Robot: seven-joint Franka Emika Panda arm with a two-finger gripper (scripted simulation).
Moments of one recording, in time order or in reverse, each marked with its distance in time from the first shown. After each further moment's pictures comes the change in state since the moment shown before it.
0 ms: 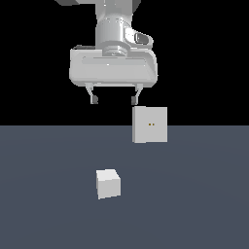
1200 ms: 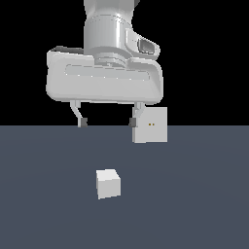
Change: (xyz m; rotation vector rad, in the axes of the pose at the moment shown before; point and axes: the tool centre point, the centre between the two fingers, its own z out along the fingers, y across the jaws) arm -0.062 -0.009 0.054 0.004 0.047 -0.139
